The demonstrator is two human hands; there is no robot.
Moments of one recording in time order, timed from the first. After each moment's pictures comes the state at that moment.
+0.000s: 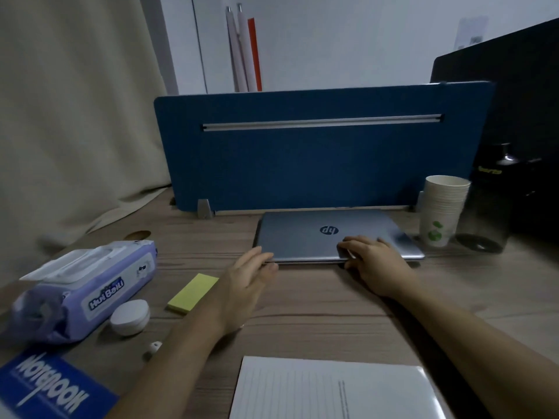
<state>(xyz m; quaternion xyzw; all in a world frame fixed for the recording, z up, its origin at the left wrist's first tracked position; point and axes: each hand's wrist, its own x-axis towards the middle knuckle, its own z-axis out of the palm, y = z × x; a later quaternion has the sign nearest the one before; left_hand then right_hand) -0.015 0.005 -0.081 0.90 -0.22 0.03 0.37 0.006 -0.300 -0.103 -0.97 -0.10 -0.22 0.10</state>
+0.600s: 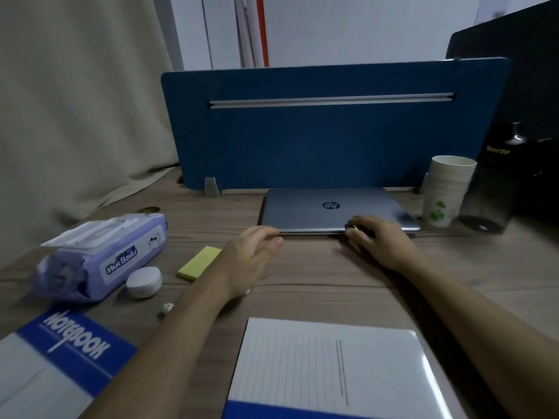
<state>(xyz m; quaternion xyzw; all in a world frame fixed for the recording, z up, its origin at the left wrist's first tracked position) -0.022 0.005 -0.075 0.90 -0.24 0.09 0.35 -0.006 -0.303 -0.098 -0.94 -0.09 -0.21 0.26</state>
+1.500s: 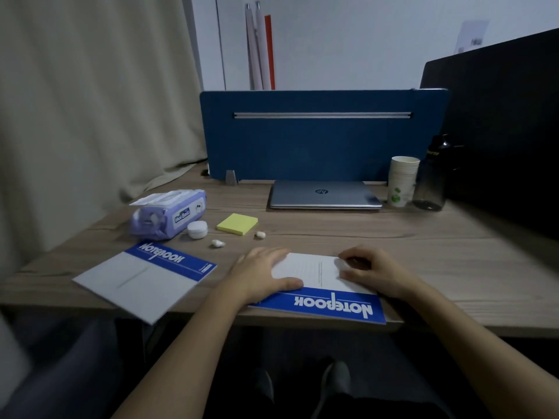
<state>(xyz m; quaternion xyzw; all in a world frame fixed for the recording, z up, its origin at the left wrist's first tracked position) -0.189 0.024 -0.090 0.96 -0.18 -0.02 0.20 -0.222 -0.260 -0.093 -0.93 -0.12 -0.05 0.34</state>
